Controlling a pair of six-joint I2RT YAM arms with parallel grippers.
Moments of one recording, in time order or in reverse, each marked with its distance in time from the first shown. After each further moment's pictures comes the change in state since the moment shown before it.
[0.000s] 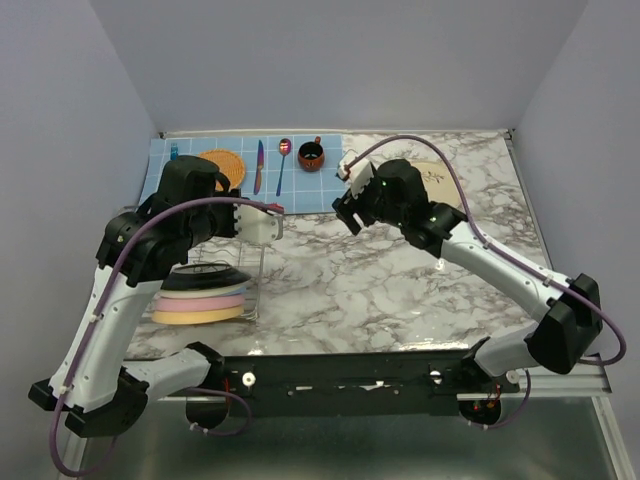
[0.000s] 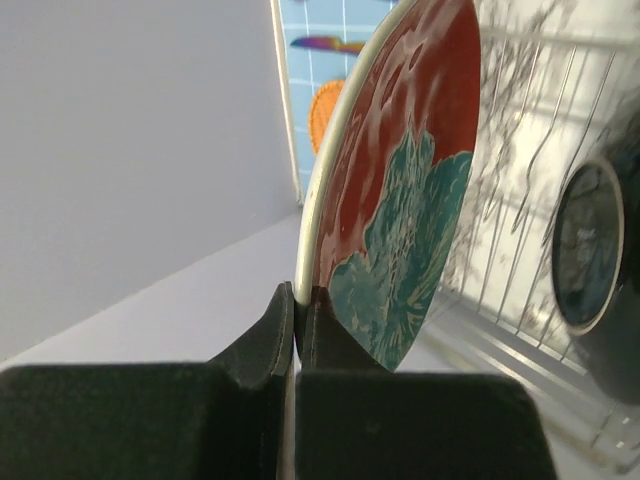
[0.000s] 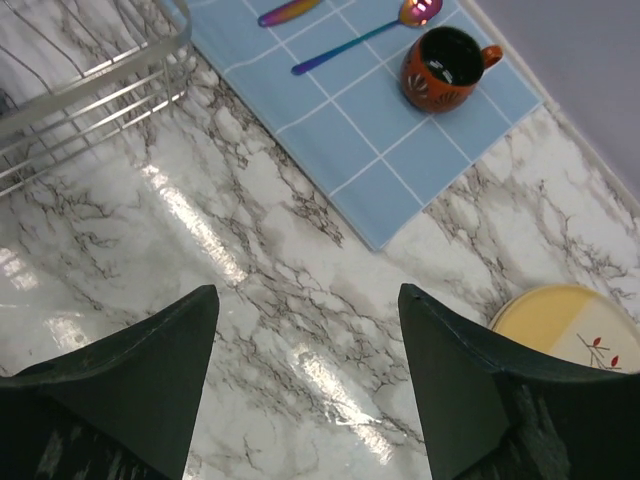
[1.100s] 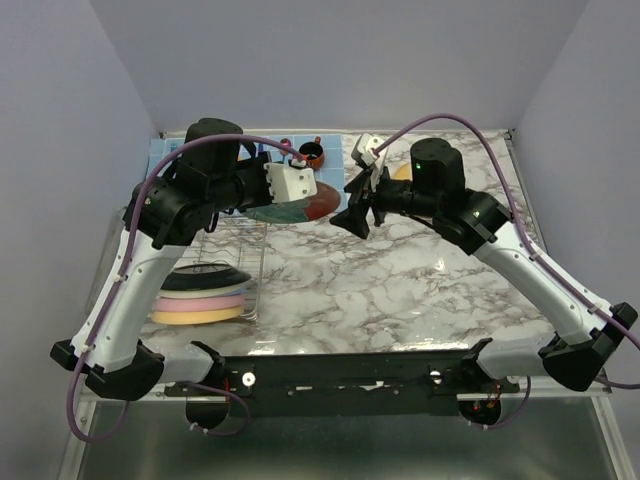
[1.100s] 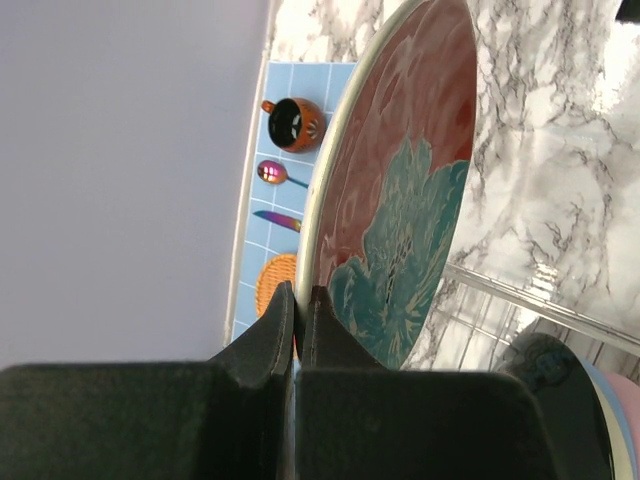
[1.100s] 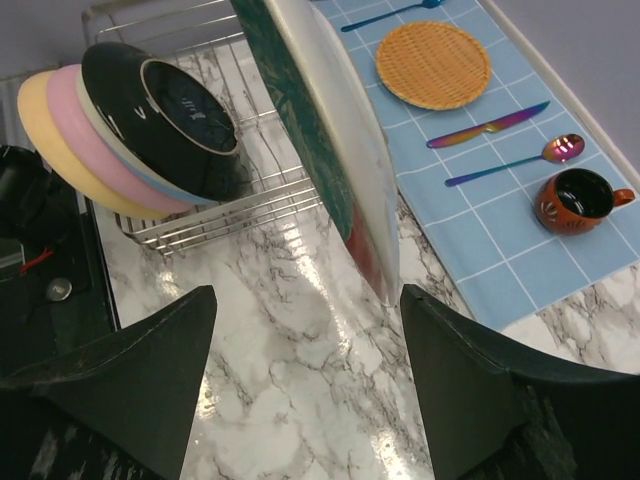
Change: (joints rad) left arm -0.041 0.207 0.197 0.120 0.315 -0.341; right arm 0.010 -0.131 0.253 -0.242 -0.390 0.098
